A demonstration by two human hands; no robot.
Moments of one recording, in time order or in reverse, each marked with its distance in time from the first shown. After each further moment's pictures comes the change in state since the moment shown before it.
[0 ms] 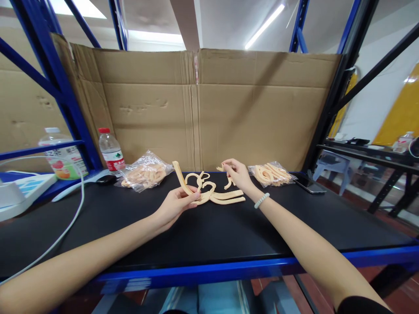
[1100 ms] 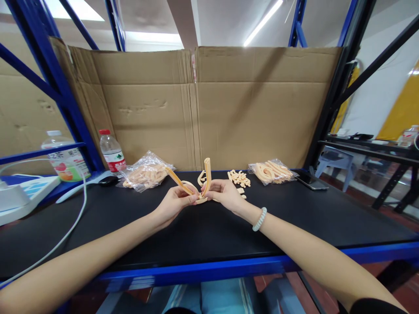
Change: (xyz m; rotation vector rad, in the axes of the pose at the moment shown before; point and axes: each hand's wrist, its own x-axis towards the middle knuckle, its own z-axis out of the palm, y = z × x) left_hand 0.003 0.004 -0.004 0.028 -0.132 0.148; right_hand -0.050 -0.046 0.044 0.448 -0.306 0.273
